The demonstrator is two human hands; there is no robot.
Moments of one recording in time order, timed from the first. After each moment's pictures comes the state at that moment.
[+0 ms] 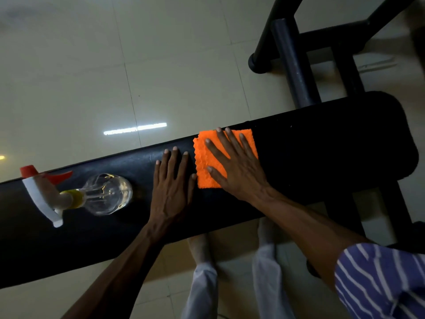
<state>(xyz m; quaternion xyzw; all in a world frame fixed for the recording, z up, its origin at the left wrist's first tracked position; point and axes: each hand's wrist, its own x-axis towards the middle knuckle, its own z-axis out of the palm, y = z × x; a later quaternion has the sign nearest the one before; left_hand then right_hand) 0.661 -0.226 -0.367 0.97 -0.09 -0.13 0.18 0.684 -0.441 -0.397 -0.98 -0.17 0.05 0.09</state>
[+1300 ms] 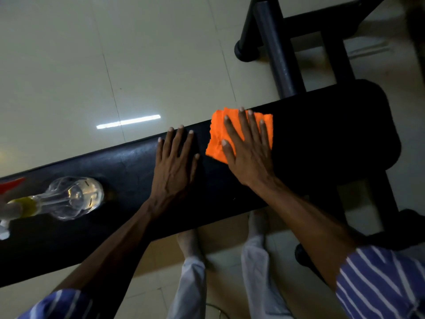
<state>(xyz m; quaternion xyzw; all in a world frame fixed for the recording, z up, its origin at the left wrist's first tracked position) 0.699 -0.296 -0.374 0.97 -0.14 -0.12 0.18 0.693 -0.505 -0.381 -1.00 0.00 0.04 0.08</state>
